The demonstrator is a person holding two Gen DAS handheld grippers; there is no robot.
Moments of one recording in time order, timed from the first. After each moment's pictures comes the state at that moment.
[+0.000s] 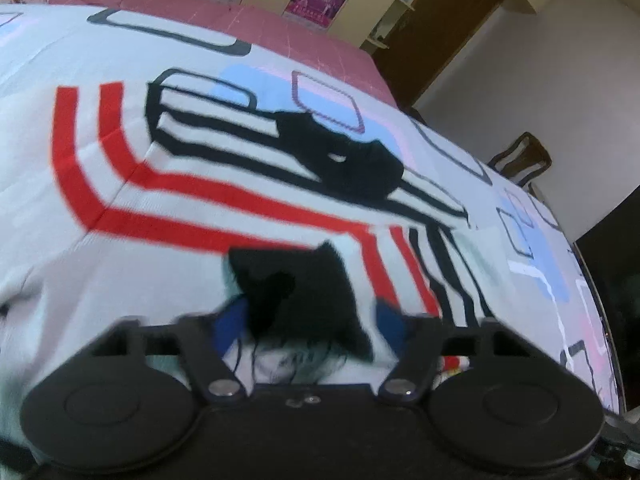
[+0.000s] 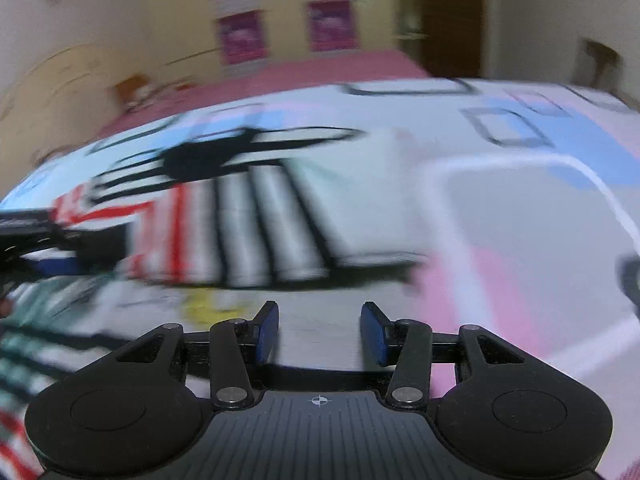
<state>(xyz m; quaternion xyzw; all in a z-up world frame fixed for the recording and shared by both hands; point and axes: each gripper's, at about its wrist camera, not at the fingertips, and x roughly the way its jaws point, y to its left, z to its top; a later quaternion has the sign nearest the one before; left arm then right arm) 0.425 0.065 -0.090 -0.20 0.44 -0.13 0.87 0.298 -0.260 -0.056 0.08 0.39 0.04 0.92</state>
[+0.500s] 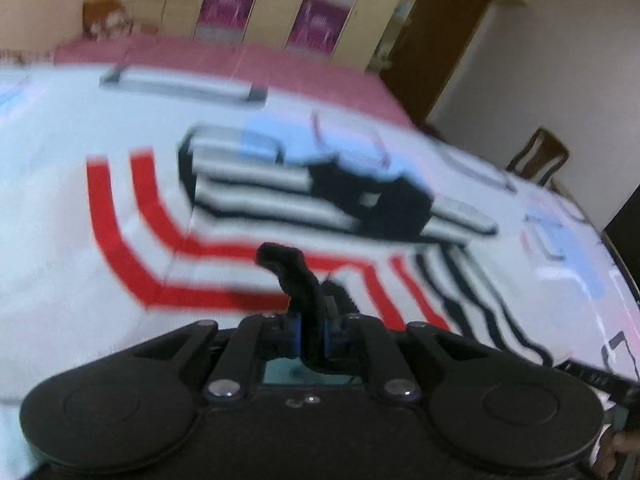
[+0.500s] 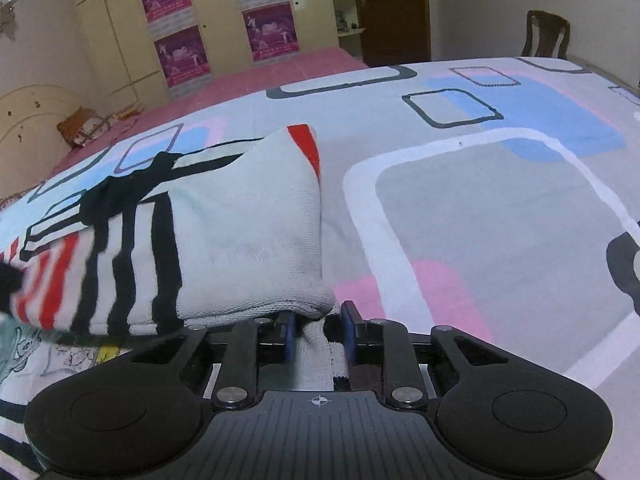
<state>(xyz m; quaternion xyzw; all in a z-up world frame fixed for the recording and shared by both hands) 0.424 0.085 -0.081 -0.13 0.41 -0.10 0.90 0.341 -0.290 -0.073 0.11 0.39 -0.01 0.92</state>
